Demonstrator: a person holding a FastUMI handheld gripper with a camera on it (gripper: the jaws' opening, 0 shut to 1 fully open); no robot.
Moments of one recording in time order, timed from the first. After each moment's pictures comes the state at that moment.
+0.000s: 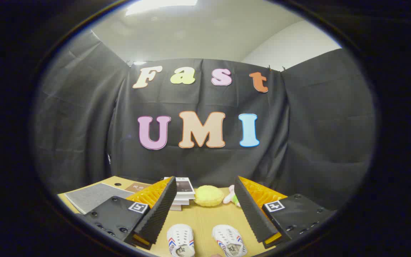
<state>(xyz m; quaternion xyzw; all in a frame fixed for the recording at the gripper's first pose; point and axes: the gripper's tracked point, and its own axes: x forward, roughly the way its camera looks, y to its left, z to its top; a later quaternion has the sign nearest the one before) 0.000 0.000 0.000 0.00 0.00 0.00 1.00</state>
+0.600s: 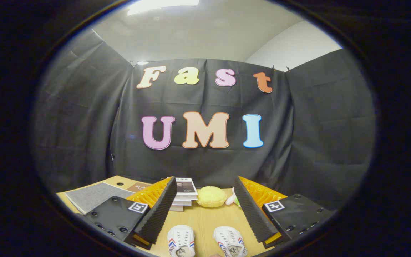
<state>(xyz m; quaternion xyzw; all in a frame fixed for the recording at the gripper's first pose) 0.006 0.003 0.002 0.00 0.00 0.02 1.00</state>
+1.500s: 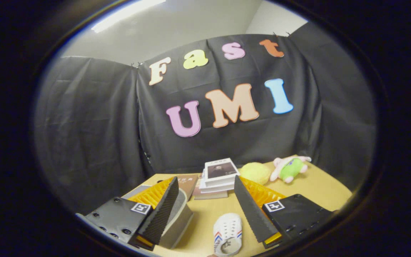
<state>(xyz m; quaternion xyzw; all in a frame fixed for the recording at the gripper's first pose) 0.005 0.085 -0.054 0.14 0.12 0.15 0.97</state>
